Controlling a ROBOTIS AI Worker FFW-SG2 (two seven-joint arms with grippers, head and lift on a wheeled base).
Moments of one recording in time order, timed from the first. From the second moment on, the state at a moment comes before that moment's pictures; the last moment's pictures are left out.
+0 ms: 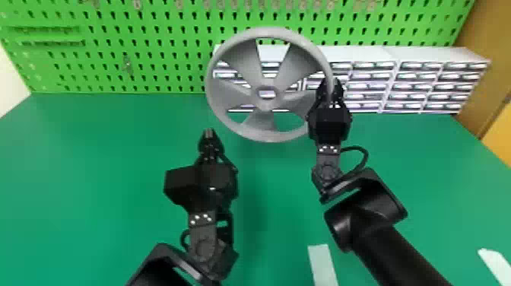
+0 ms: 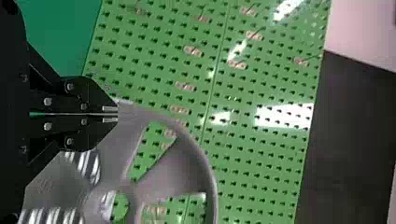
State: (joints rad) left arm -0.05 0.22 -0.61 -1.68 0.20 -0.32 0.70; right arm -0.51 -0.06 0.43 -0.97 0.14 -0.49 -0.66
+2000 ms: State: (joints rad) left arm -0.40 0.13 -0.66 -1.29 0.32 -0.29 0.40; right arm -0.54 -0.05 0.49 -0.94 0.12 -0.49 -0.66
